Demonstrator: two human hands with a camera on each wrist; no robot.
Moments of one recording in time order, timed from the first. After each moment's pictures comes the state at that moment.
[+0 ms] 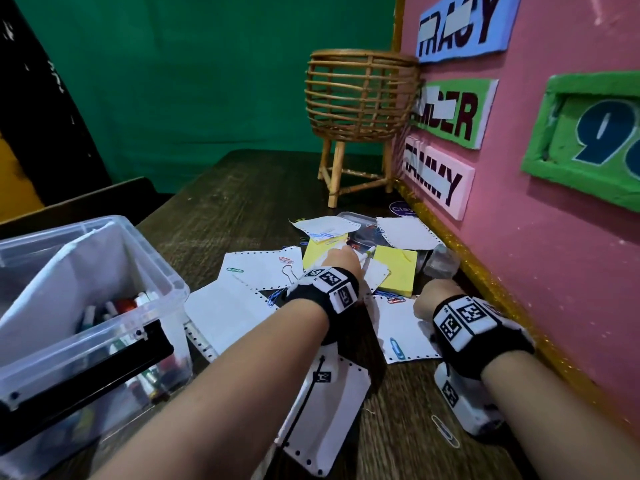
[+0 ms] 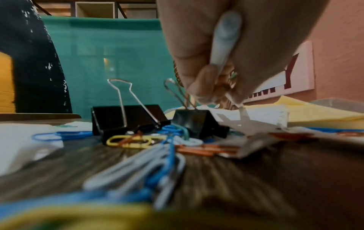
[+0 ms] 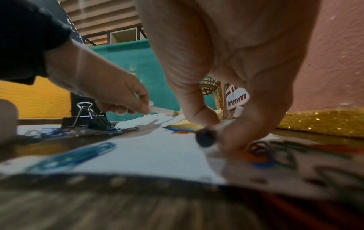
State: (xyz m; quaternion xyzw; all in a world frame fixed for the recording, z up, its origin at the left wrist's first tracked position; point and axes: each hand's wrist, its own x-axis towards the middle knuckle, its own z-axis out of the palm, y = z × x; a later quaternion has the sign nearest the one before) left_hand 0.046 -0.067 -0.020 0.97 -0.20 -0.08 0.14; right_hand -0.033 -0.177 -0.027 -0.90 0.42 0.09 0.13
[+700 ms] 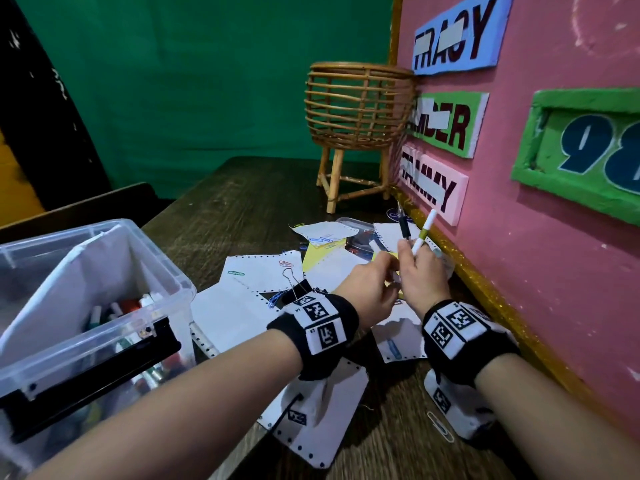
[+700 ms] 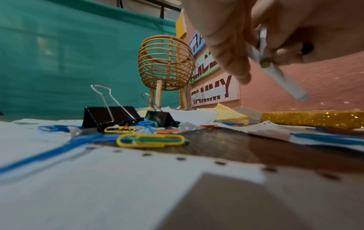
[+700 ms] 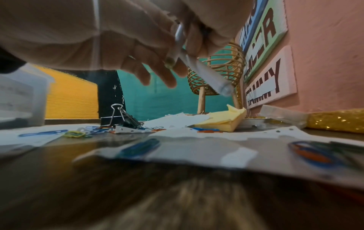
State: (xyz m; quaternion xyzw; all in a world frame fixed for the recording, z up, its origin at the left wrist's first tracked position) left_hand -0.017 -0.047 -0.014 0.82 -0.43 0.03 0.37; right_hand -0.040 -0.152 -0.008 -0.85 0.19 -0.32 0.38
